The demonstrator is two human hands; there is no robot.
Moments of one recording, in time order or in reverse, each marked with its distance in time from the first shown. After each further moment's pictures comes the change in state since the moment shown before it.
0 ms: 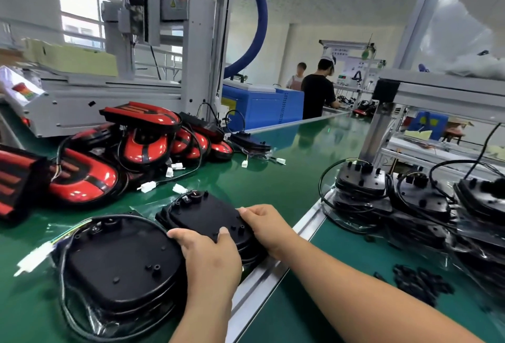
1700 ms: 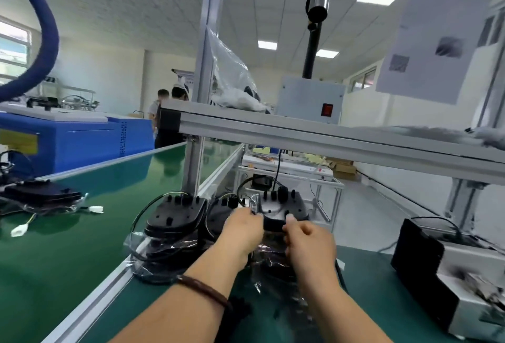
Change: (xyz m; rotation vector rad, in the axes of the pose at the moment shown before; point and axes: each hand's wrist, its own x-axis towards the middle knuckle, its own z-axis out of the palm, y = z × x) left_hand -0.119 0.077 0.337 0.103 -1.026 0.169; right_hand -0.183 -0.002 -0.310 -0.144 1.255 -0.036
